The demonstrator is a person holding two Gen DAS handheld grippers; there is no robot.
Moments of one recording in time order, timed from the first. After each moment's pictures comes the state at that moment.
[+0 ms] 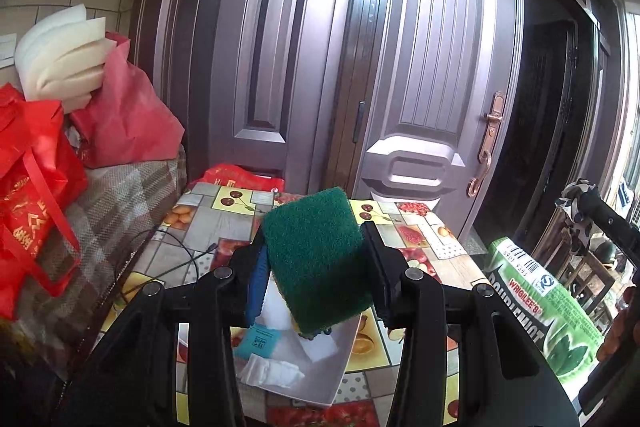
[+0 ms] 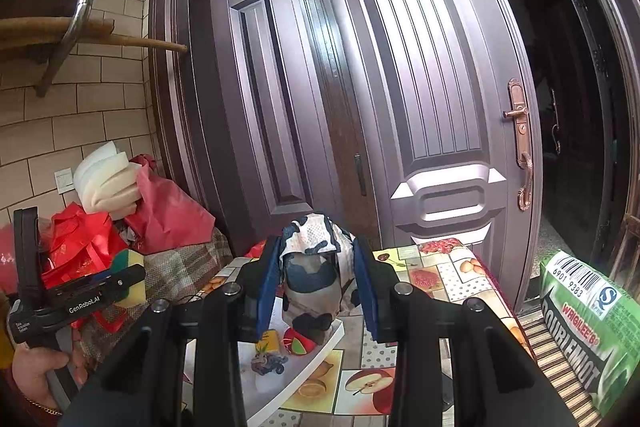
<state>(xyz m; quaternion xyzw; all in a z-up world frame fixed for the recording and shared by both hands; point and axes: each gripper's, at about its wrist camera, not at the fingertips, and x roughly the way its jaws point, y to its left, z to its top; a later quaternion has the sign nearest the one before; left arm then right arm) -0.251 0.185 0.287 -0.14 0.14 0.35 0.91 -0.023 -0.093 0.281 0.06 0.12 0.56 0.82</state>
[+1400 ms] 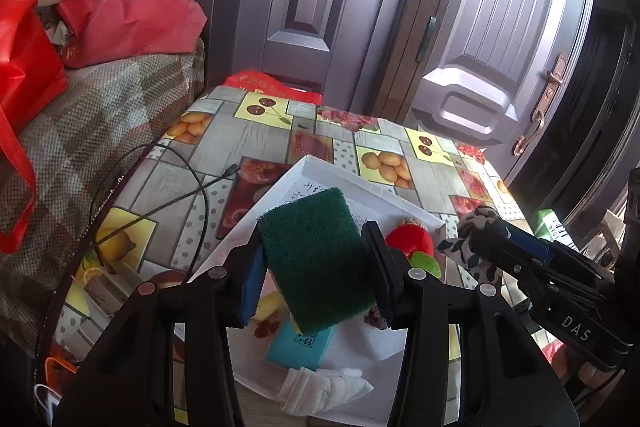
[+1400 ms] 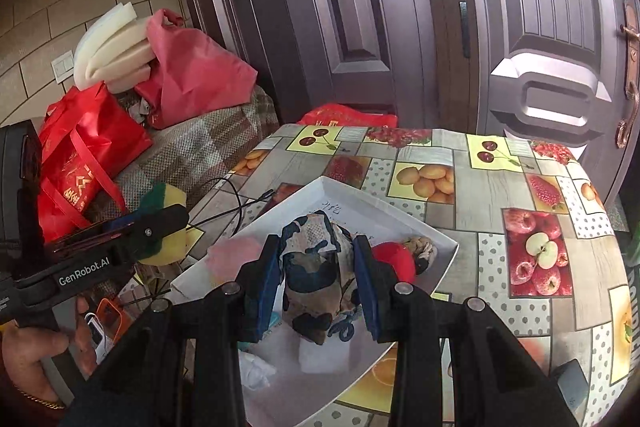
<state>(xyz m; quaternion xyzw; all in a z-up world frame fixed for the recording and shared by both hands) -0.202 0.317 0.161 -0.23 0.26 0.37 0.86 -0.050 0.128 0.165 -0.10 0.29 0.63 0.71</state>
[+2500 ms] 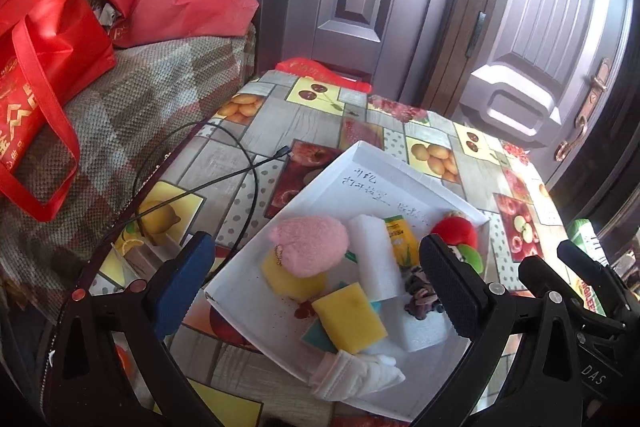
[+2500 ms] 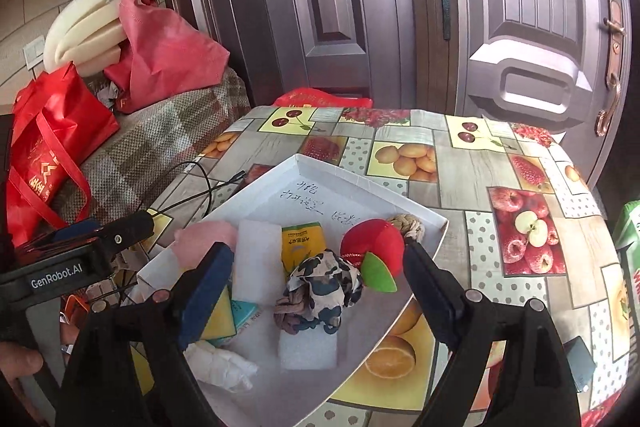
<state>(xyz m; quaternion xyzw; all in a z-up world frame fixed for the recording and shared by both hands) -0.221 0.309 0.167 -0.24 0.27 0.43 0.83 -0.060 0.109 0.167 -0.11 0.28 0.58 0.75</state>
